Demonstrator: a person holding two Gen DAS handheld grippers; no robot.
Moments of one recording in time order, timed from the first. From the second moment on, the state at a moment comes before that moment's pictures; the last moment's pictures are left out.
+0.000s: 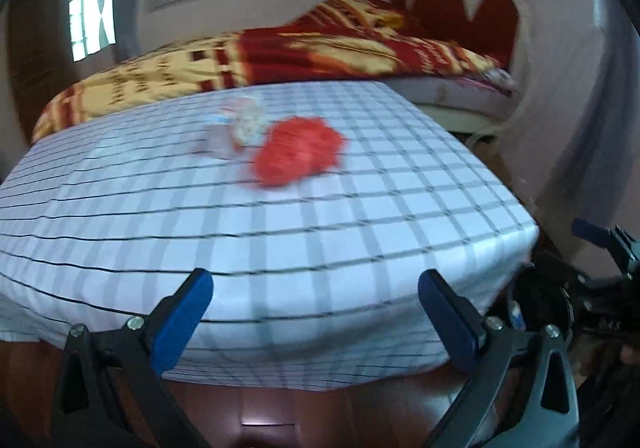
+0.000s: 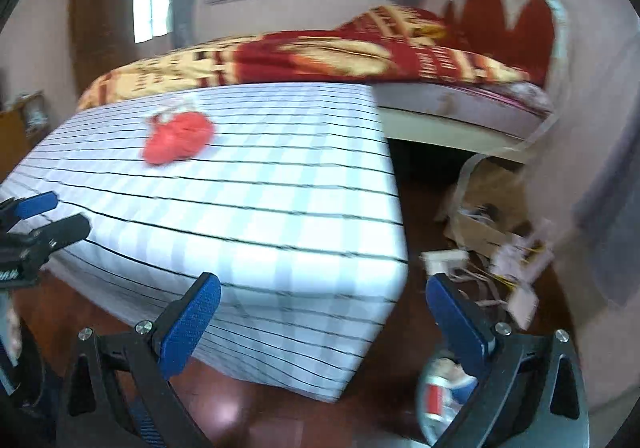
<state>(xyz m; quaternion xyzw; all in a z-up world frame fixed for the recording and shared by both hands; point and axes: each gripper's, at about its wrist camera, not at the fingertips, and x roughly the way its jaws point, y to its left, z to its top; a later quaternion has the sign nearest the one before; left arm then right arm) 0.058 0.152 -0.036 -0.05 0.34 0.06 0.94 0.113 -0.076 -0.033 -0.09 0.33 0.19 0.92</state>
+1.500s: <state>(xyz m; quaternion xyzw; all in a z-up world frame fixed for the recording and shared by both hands) 0.158 0.289 -0.054 -0.10 0.36 0.13 0.92 0.310 0.103 -0.050 -0.08 0.42 0.24 0.87</state>
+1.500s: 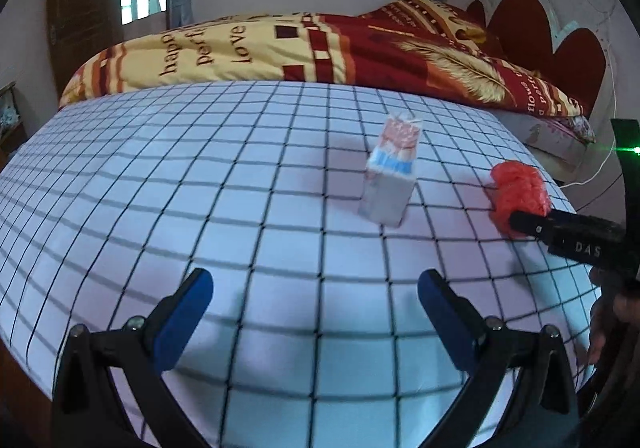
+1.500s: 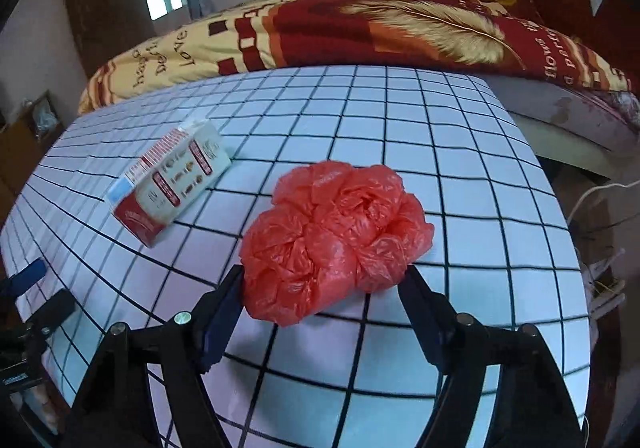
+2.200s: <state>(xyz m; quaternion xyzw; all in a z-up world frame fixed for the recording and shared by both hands) 0.248 0.281 -0.061 -0.09 0.40 0.10 0.91 0.369 0.111 -0.052 -0.11 0.42 0.25 0.87</state>
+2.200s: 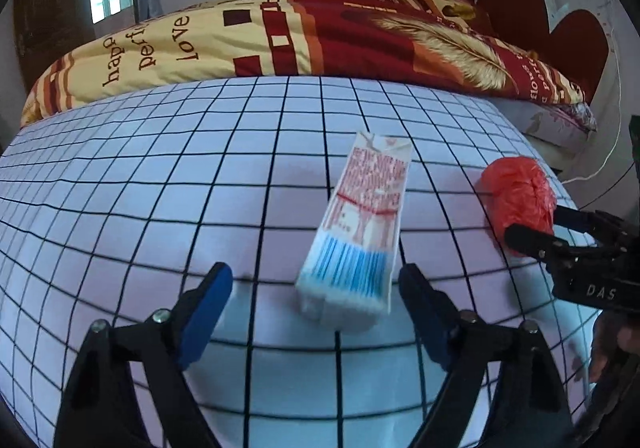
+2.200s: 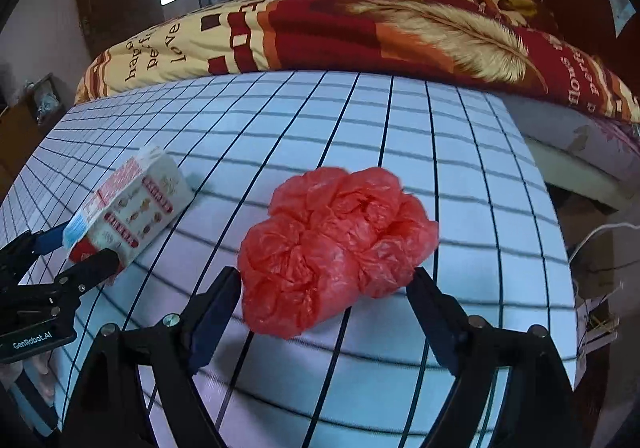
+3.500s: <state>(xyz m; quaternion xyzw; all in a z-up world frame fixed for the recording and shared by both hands) 0.231 0.254 -0.051 -0.08 0.38 0.09 0.92 0.311 0.049 -0.024 -0.09 0.40 0.27 0.87</state>
